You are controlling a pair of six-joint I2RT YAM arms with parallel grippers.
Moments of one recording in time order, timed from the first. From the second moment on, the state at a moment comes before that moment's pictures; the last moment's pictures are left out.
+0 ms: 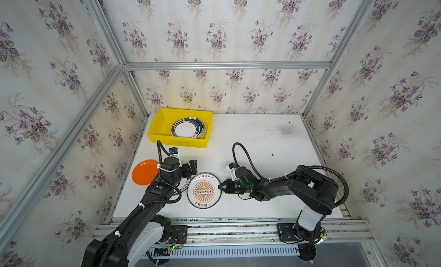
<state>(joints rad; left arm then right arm) -0.27 0.90 0.43 -0.10 -0.01 -0.43 0.91 1.74 0.60 0.49 -0.31 0.98</state>
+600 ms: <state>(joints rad) -0.27 0.90 0.43 -0.10 0.03 -0.46 0.86 1.60 0.57 0.33 -0.23 0.92</state>
